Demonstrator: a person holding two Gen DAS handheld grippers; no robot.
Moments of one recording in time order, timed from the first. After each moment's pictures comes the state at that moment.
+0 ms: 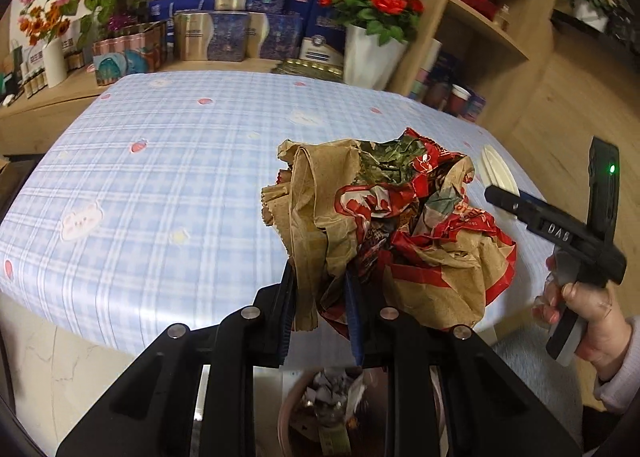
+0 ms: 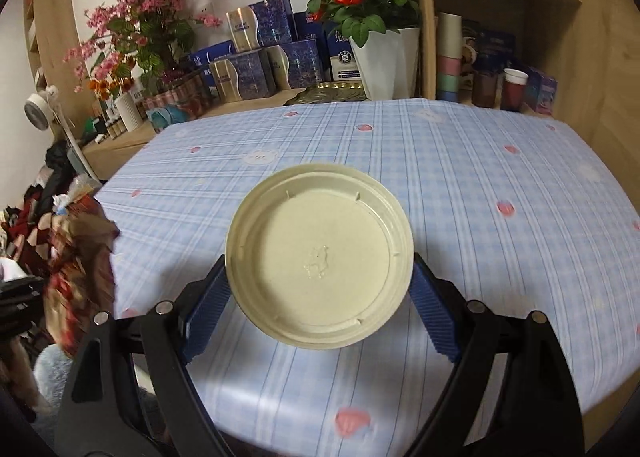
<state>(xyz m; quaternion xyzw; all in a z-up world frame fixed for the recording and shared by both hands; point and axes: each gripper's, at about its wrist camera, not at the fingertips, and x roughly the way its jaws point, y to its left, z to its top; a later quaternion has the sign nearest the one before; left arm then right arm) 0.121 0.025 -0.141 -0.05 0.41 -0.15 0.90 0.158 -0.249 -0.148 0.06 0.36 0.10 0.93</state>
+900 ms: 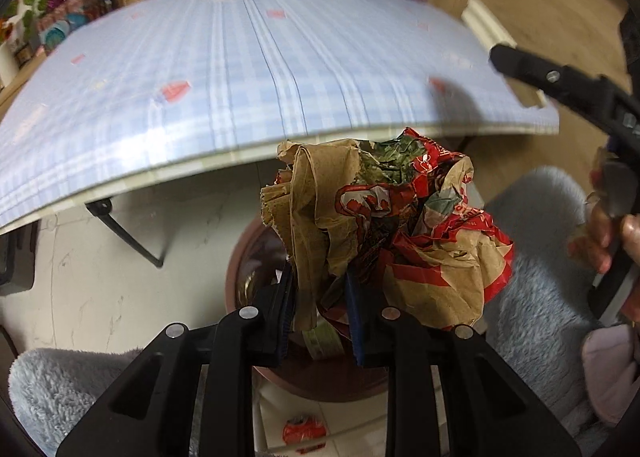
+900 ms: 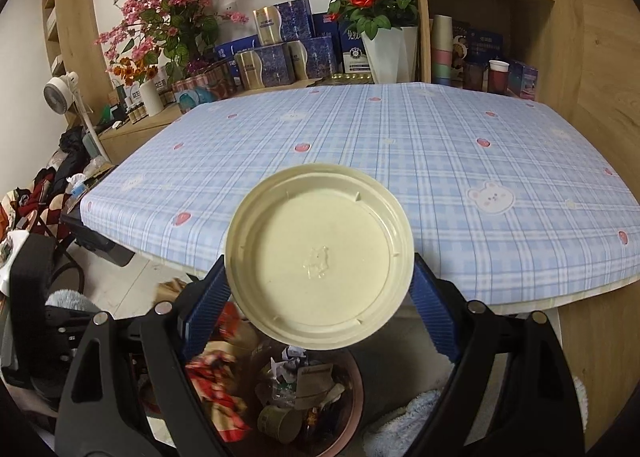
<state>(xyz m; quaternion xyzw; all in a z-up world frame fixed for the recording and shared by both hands) 0.020 -0.030 -0.242 0.04 0.52 -0.21 0.82 0.012 -0.229 -0.171 0.04 0.35 0.10 0.93</state>
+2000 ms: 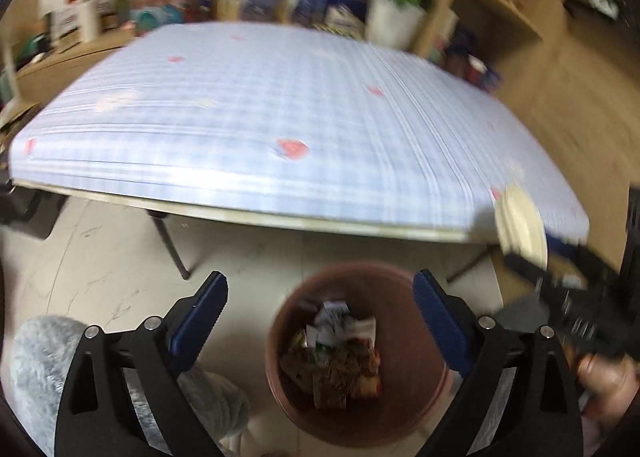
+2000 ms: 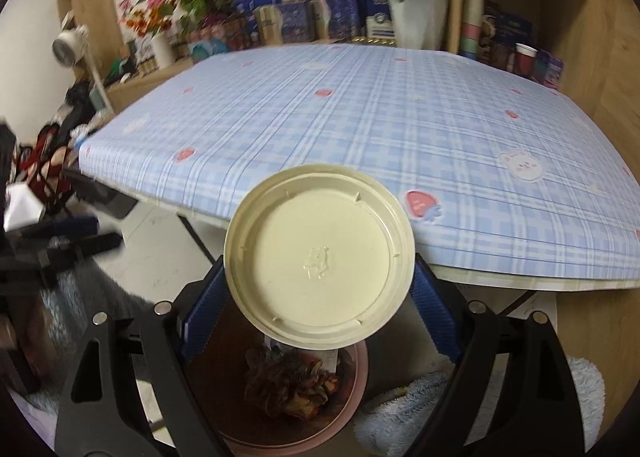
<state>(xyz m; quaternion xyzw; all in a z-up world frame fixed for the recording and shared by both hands) 0.021 0.028 -0.205 -0.08 0.43 -0.08 0.89 0.015 -0.200 -0.209 -0.01 0.40 0.14 0.91</state>
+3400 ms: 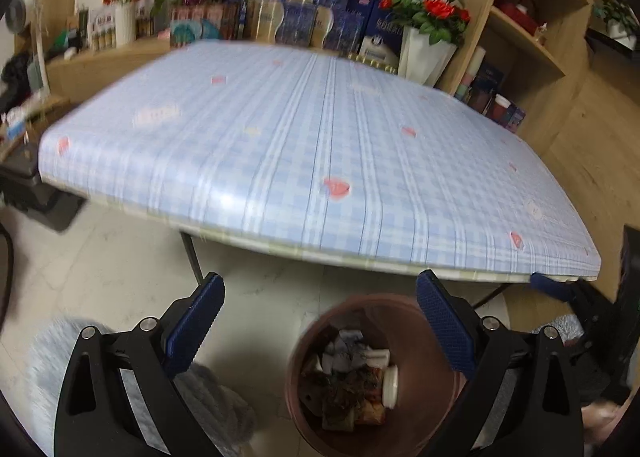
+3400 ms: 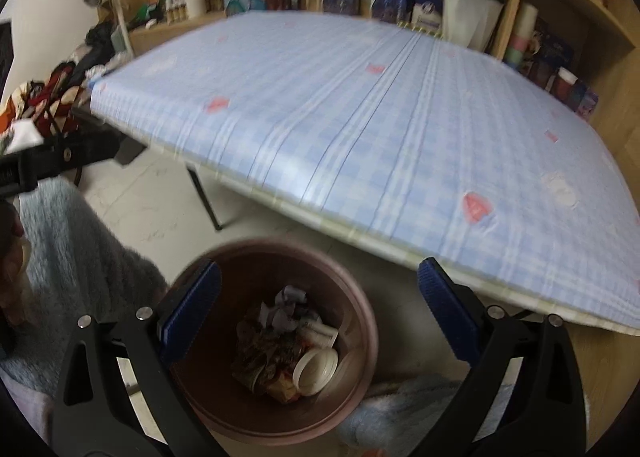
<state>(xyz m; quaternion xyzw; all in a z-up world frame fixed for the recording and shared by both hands) 0.026 0.048 -0.184 -0.08 0.39 -0.04 0.91 0.021 -0.166 -0.211 -0.08 0.42 0.17 0.89</state>
